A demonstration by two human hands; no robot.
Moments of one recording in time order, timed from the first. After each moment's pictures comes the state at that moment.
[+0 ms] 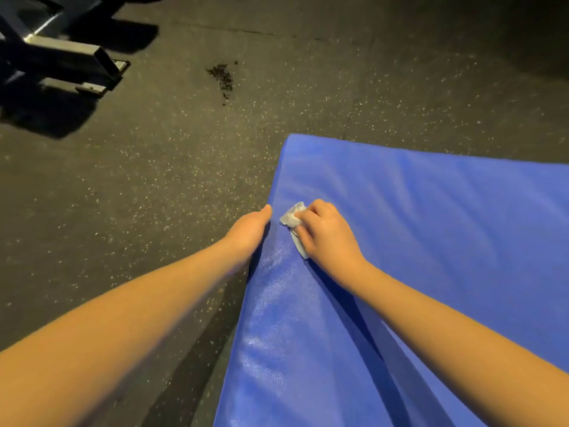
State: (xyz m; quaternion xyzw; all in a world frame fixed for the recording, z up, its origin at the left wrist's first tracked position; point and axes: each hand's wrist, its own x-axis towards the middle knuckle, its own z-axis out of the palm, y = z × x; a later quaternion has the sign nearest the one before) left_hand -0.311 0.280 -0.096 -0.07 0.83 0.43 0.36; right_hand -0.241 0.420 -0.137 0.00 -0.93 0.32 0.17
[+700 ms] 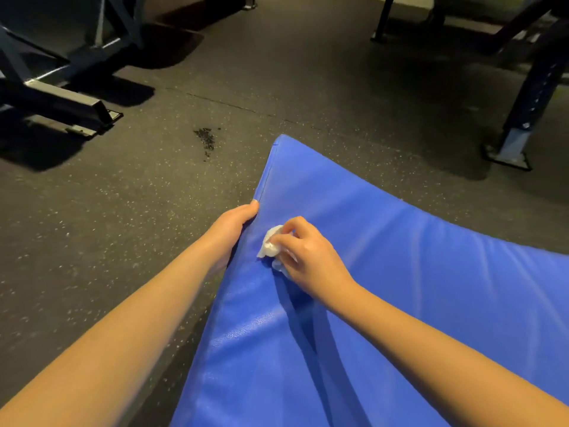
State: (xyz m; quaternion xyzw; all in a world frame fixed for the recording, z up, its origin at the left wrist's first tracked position) left_hand -0.311 0.319 0.008 -0.01 0.67 0.65 0.37; right_hand -0.216 0.459 -0.011 0.11 -0.94 0.29 0.16
